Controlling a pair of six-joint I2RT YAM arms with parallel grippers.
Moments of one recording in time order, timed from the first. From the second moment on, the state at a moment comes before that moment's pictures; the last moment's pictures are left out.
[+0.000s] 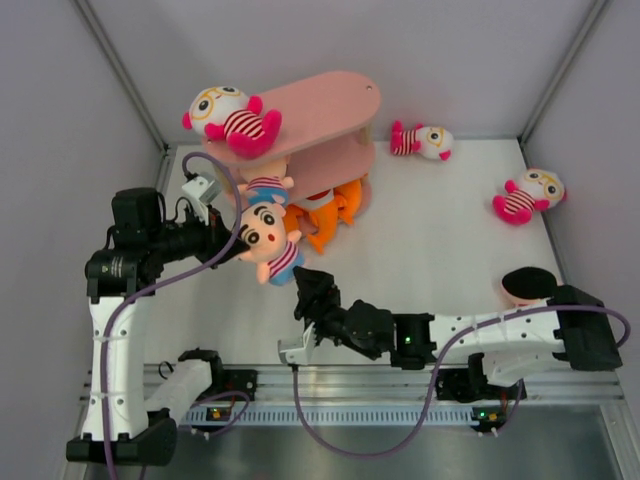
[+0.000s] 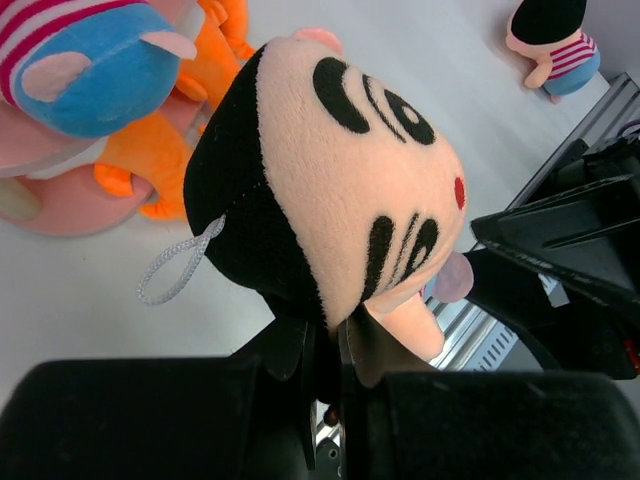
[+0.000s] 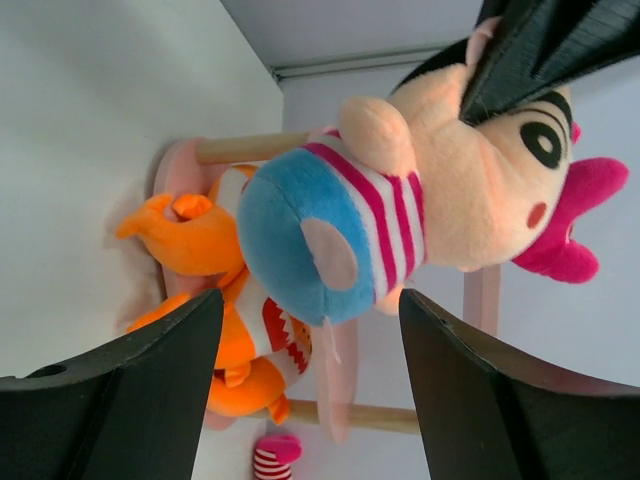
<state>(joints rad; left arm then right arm) 0.00 0.93 1.35 -1.07 0.81 0.17 1.51 1.27 0.80 0.33 0.48 -1.31</state>
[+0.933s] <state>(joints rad) 0.01 0.91 1.35 -1.06 0.66 0.18 1.39 1.05 0.95 -0.15 0.55 -1.01</state>
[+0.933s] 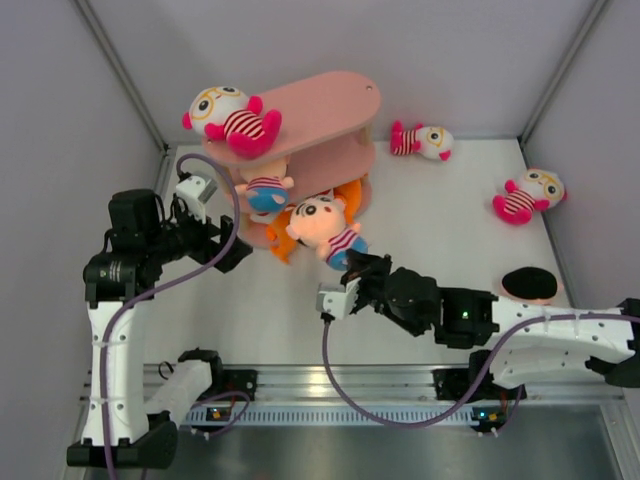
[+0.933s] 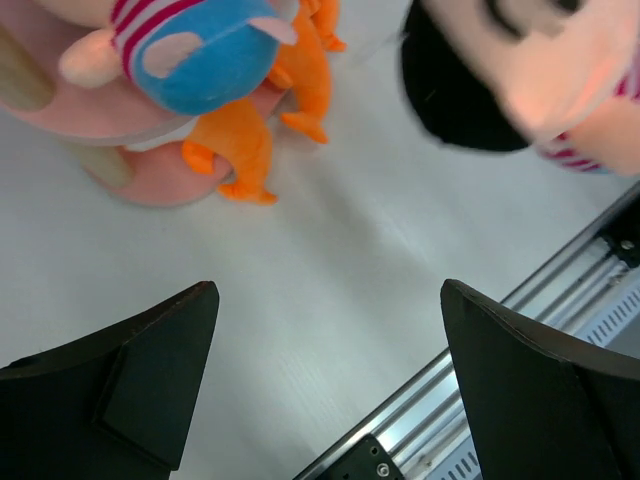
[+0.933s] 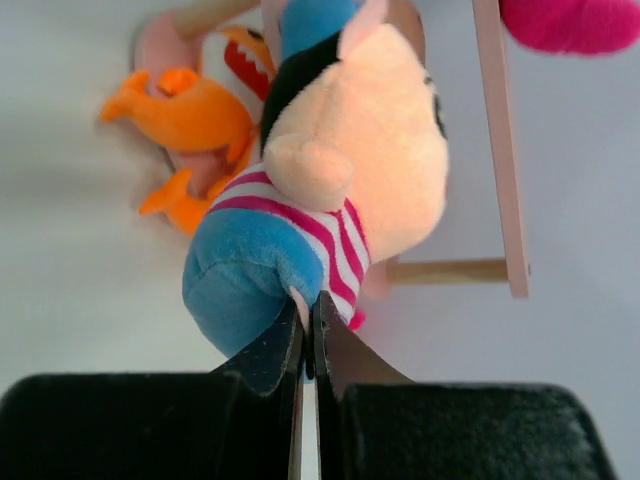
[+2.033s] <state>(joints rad) 0.01 0.84 1.28 -1.06 0.32 0.24 0.96 1.76 1.42 -0.09 0.58 -1.29</state>
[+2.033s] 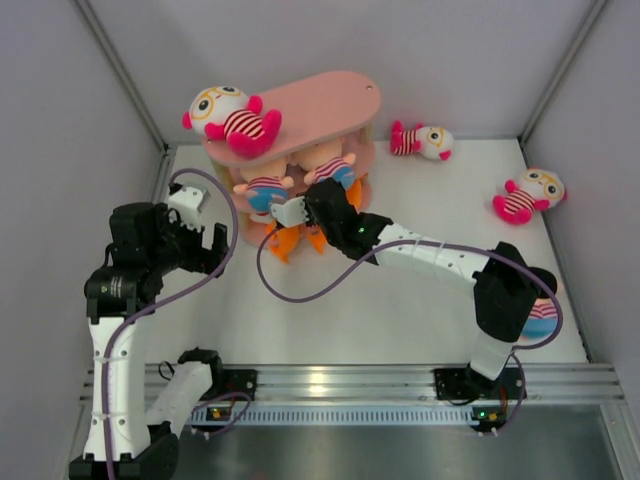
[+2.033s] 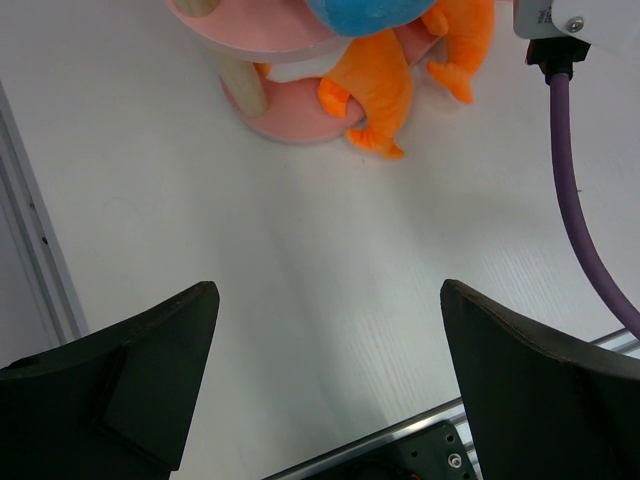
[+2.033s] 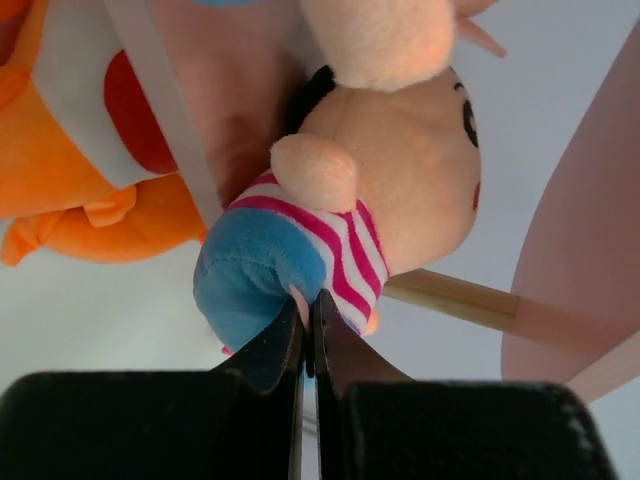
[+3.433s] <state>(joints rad) 0.01 0.83 1.27 -1.06 0.34 0.24 0.18 1.01 1.06 -0.54 0.29 0.01</state>
